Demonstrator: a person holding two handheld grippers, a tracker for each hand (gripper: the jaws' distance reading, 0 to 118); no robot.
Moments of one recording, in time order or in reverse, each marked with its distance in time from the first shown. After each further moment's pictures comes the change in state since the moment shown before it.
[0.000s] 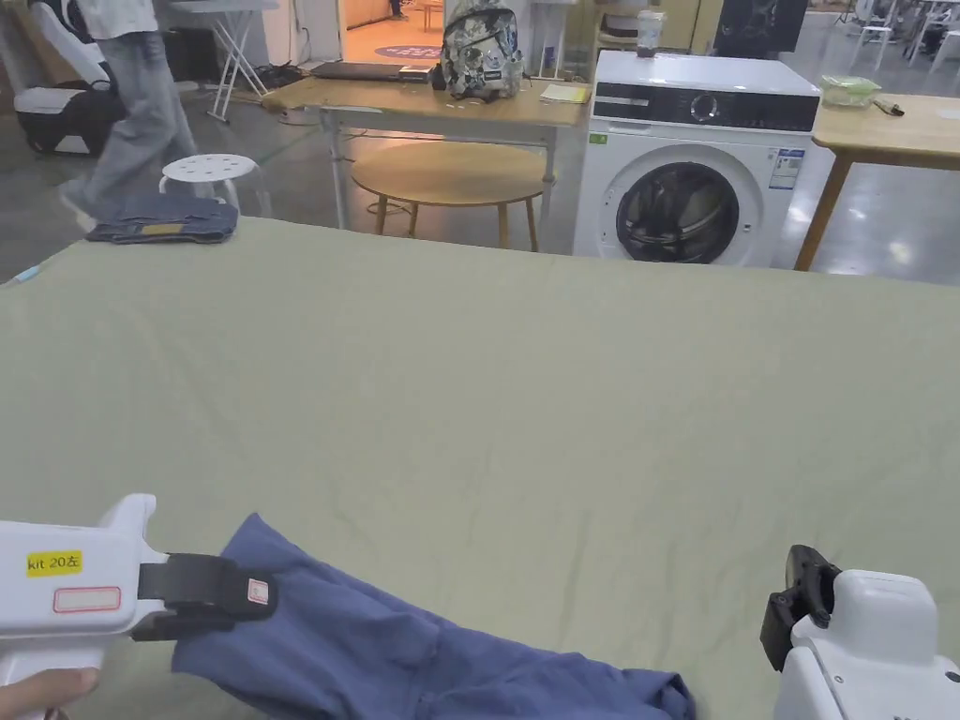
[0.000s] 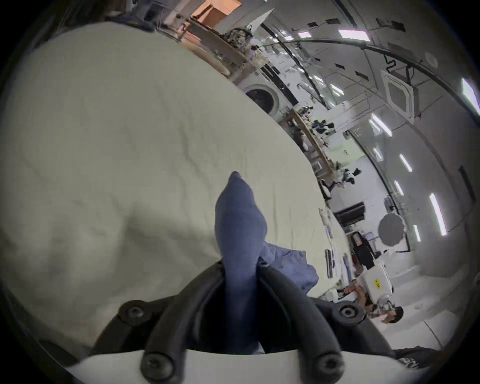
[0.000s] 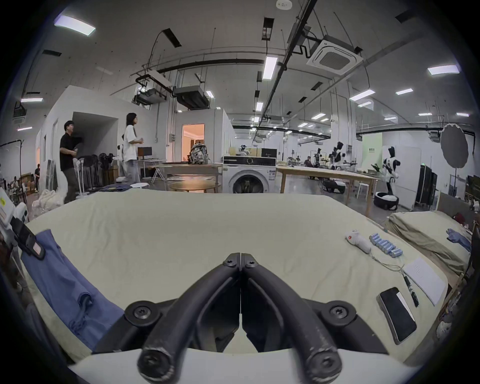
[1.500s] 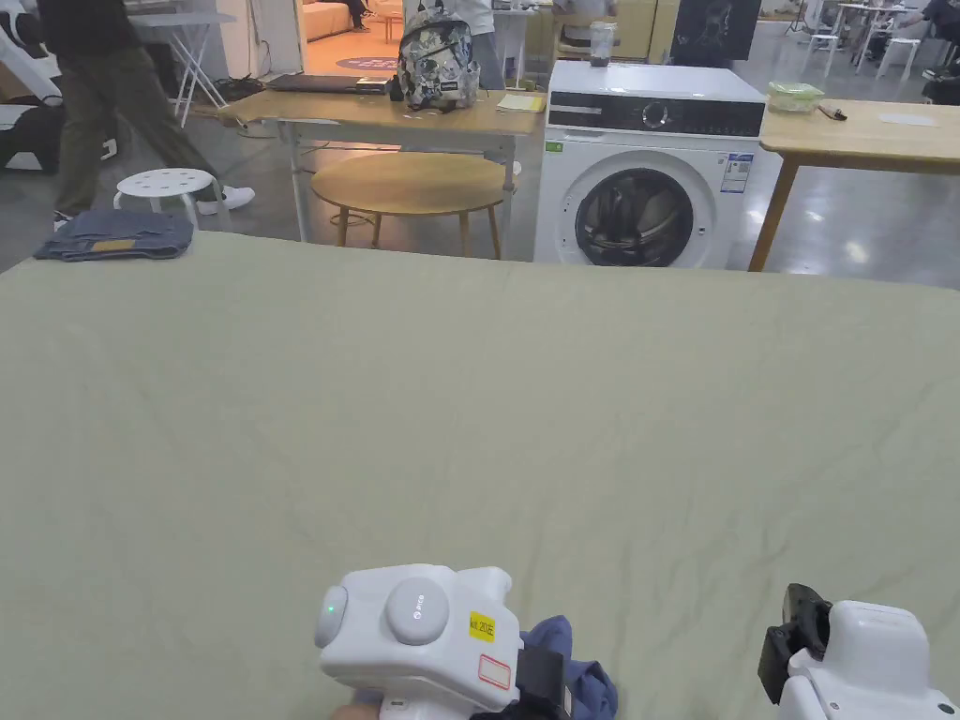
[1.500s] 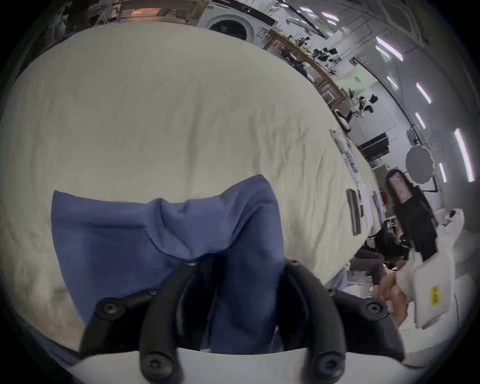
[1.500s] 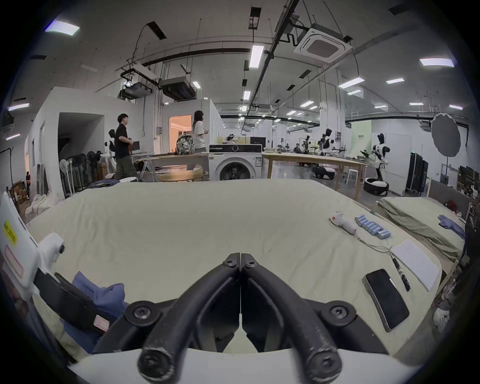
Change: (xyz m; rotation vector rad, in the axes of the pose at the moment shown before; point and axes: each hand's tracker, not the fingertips) left arm 0.175 -0.080 -0.218 -0.352 0.121 -0.226; right arm 0.037 -0.018 0.011 -0.075 -0.067 -0.042
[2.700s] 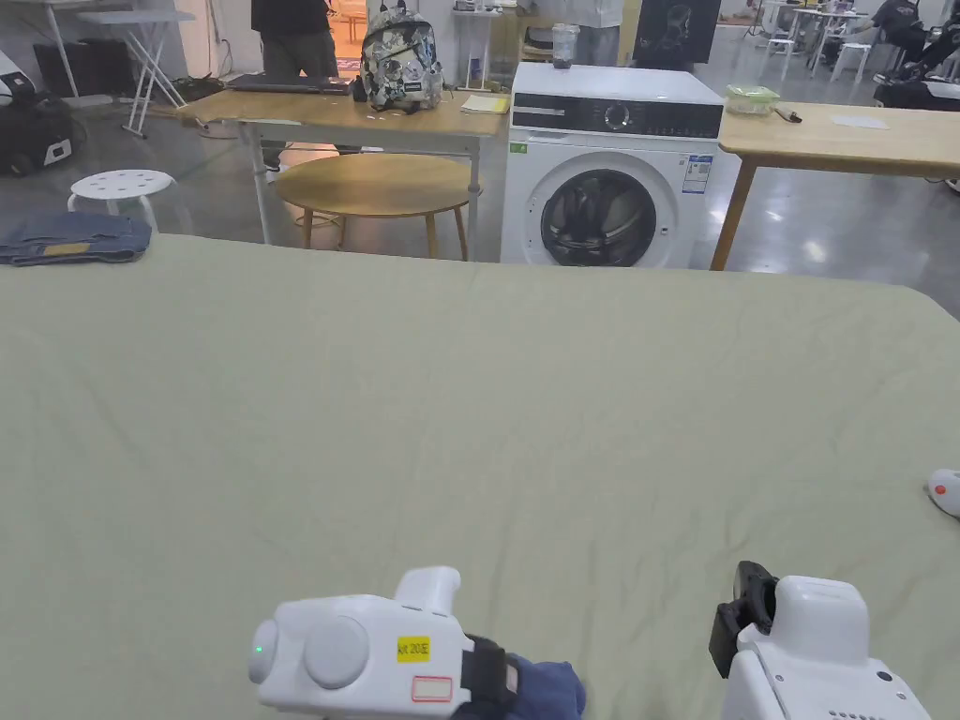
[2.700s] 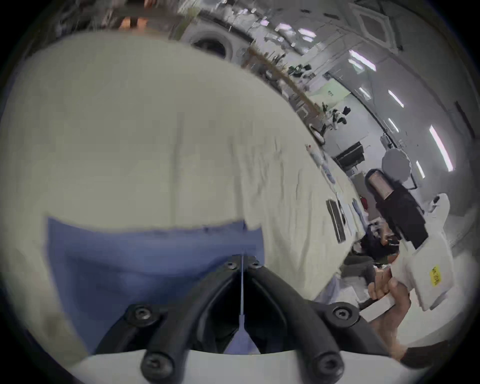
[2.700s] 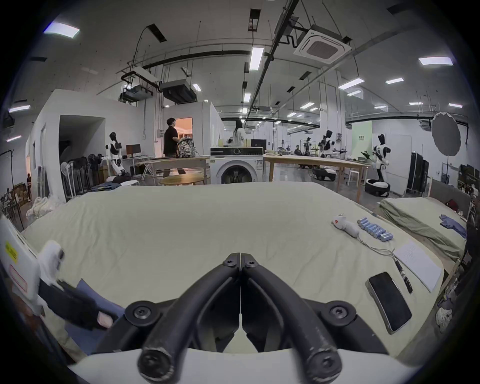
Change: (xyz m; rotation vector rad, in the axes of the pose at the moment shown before) left arm -0.020 -0.005 0.010 0.217 -0.093 -0.111; right arm -0.009 0.009 -0.004 0.021 0.010 -0.009
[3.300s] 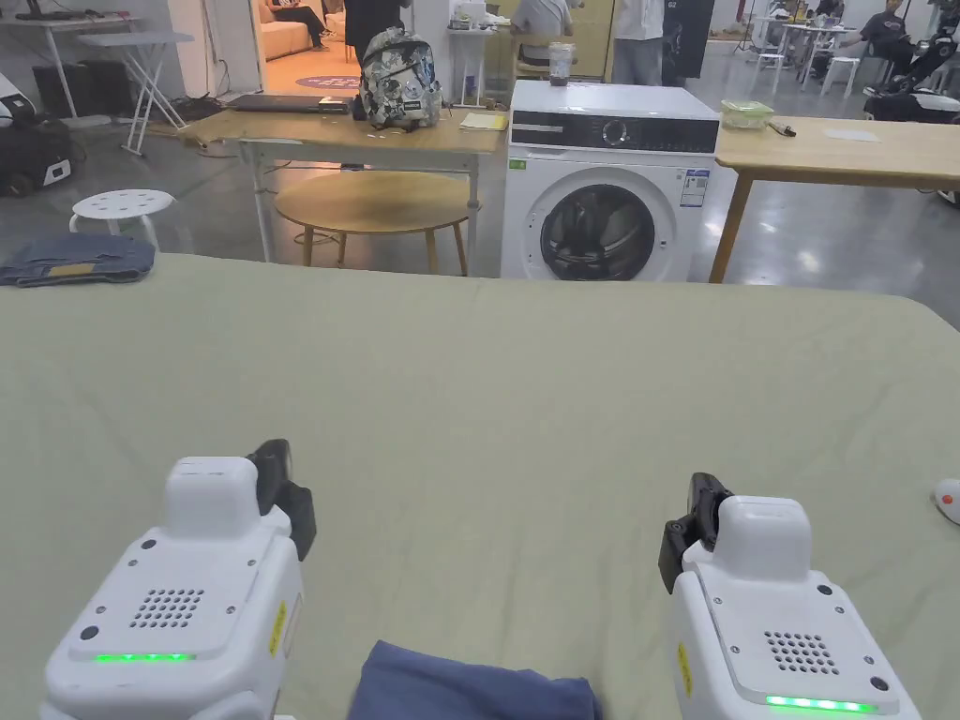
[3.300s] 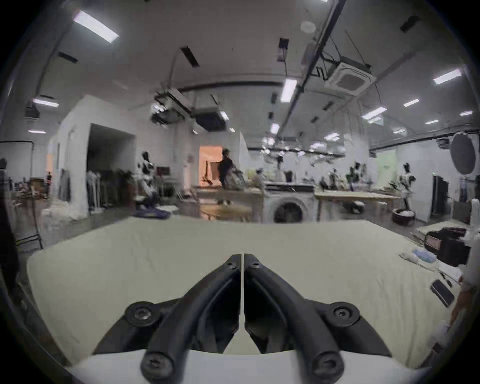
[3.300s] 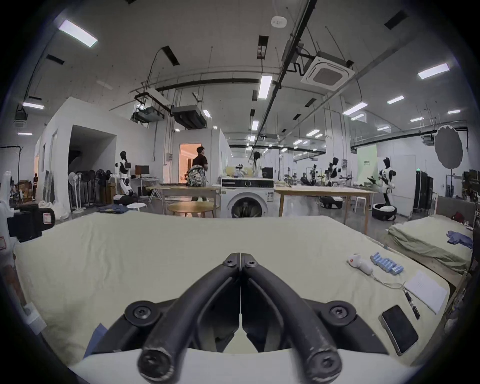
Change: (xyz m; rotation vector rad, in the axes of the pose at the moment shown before) left arm -0.005 0.002 0.130 0.951 0.660 -0.291; right arm -0.054 0.044 -0.007 0.196 0.041 0.026
